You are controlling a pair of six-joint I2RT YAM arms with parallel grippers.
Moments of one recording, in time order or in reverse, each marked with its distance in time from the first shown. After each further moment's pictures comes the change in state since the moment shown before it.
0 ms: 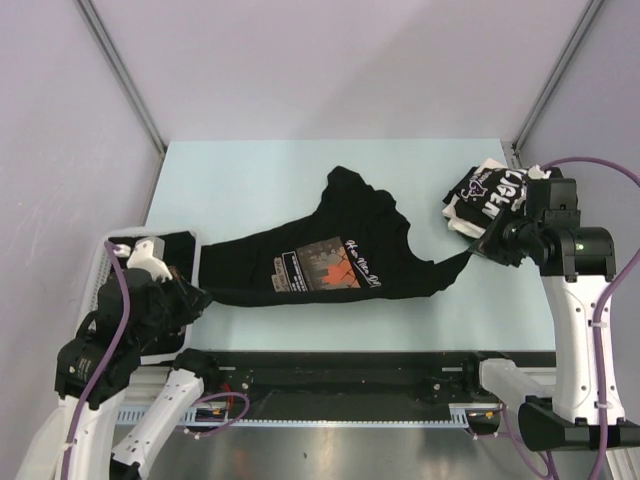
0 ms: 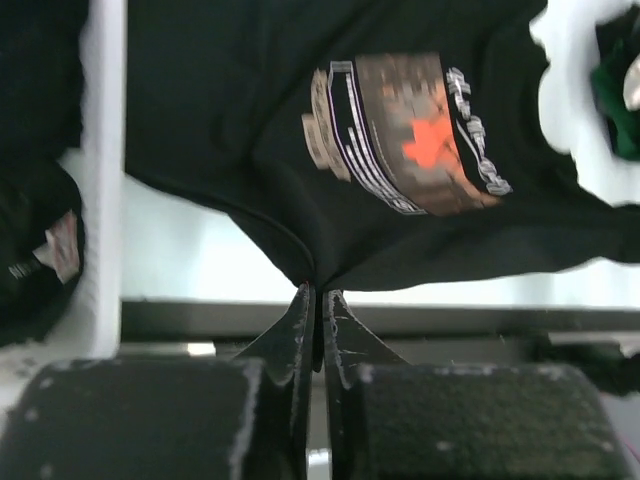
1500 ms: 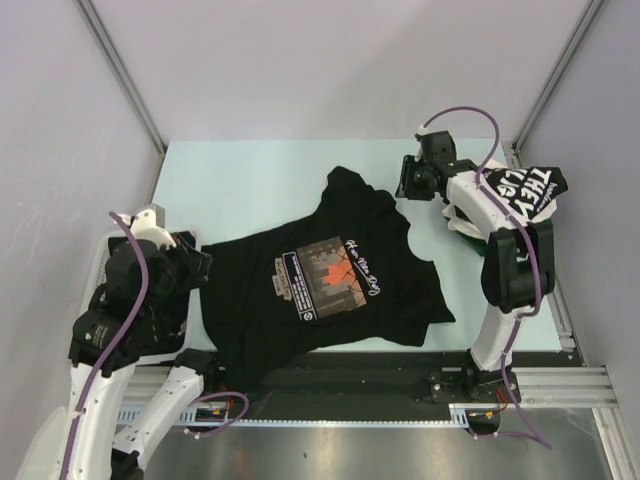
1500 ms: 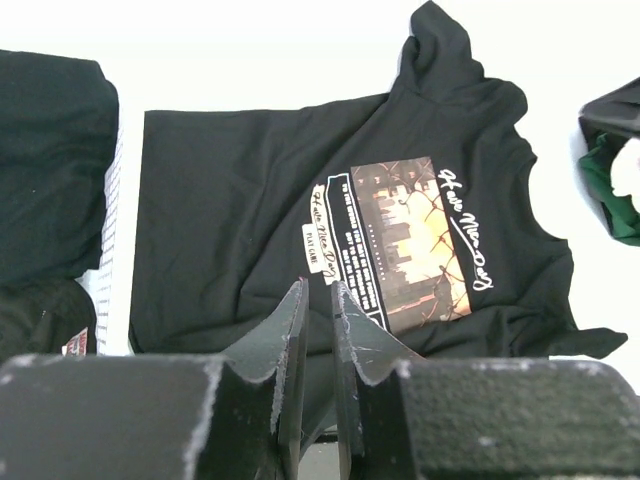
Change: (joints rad) left arm 0.000 0.116 -0.012 0.240 -0.077 0.048; right arm 0.220 0.822 0.063 0.786 0.034 -0.167
